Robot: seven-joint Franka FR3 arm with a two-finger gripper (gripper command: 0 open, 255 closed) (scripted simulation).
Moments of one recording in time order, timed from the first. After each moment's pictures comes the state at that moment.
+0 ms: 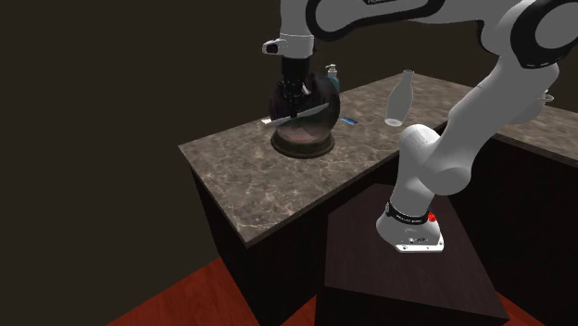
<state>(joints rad) 0.16 -0.53 -0.27 -2.24 -0.10 1.76 -0.90</state>
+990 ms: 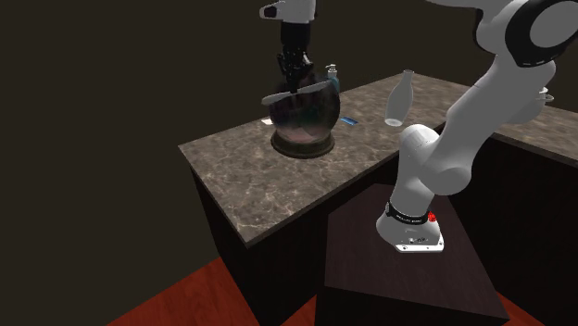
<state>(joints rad) 0.17 -0.49 -0.26 -2.01 -0.08 1.57 -0.90</state>
